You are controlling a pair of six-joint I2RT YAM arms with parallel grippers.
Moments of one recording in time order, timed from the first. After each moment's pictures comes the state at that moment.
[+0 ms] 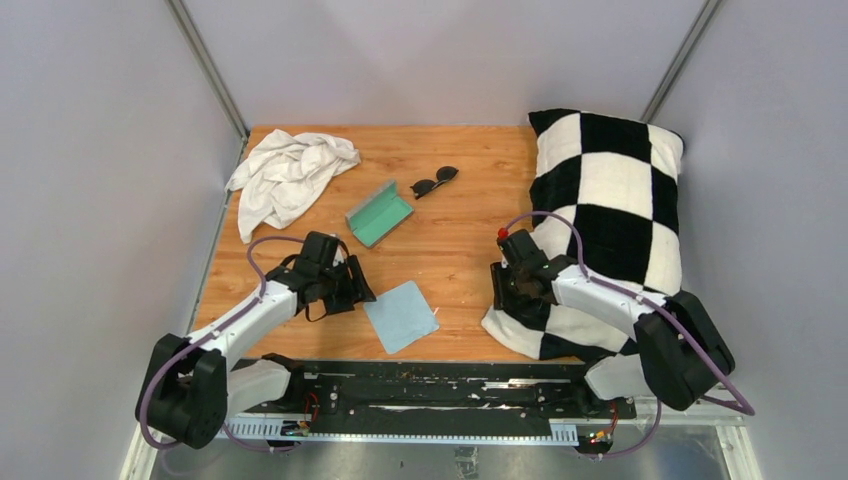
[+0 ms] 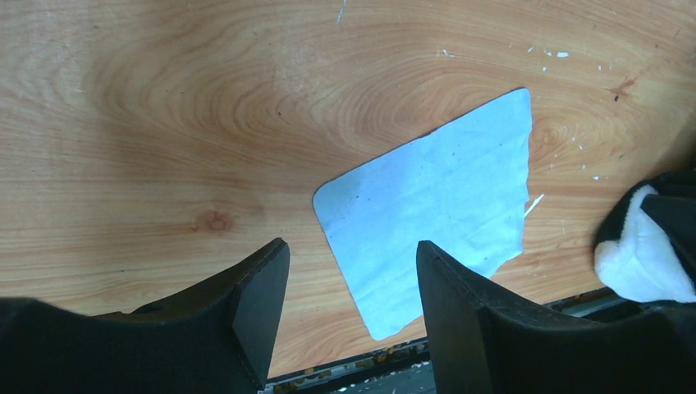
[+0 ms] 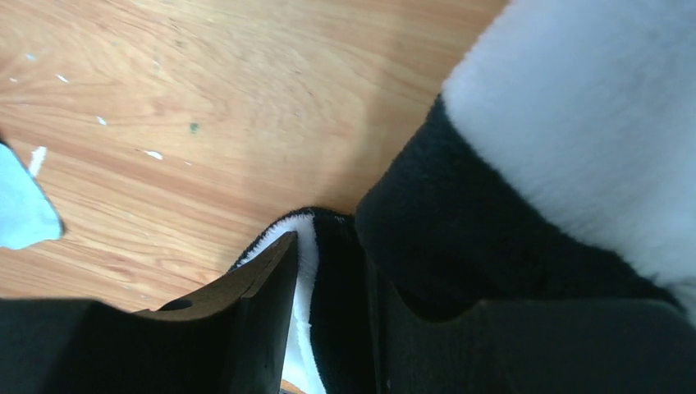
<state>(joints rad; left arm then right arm) -0.35 1.11 0.53 -0.43 0.19 -0.71 0.58 1.34 0.66 -0.41 -0.02 0.38</state>
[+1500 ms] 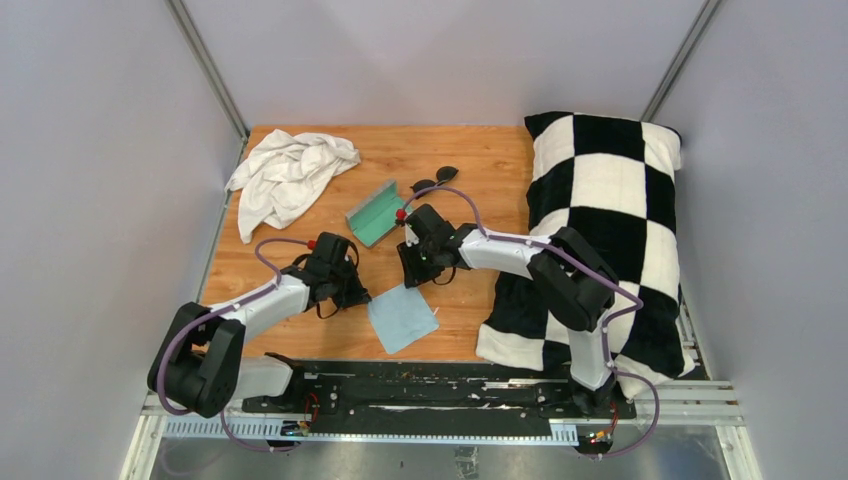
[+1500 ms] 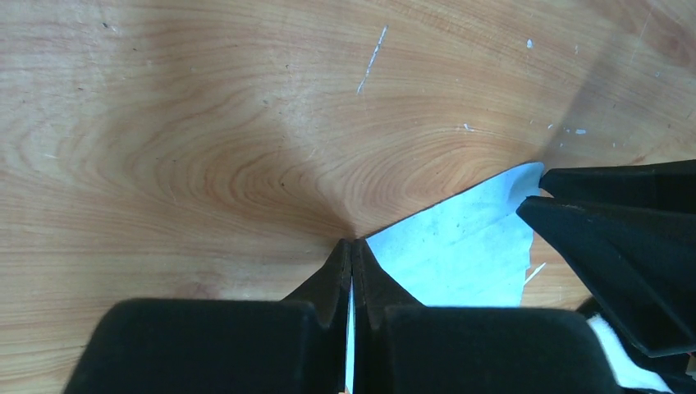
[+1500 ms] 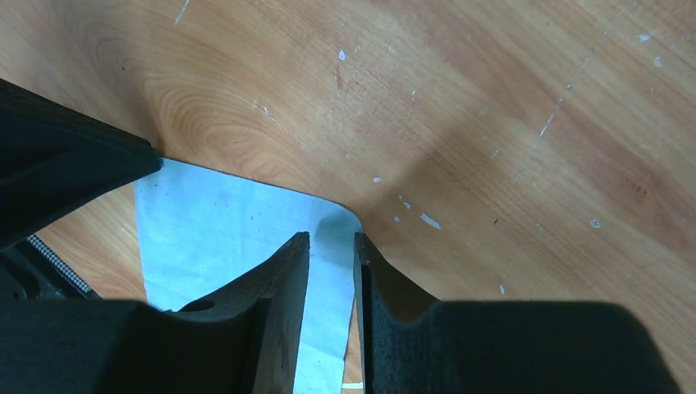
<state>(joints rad) -0.38 1.27 0.50 -0.24 0.10 -0.82 0.85 1.95 1.27 -0.28 -0.23 0.33</state>
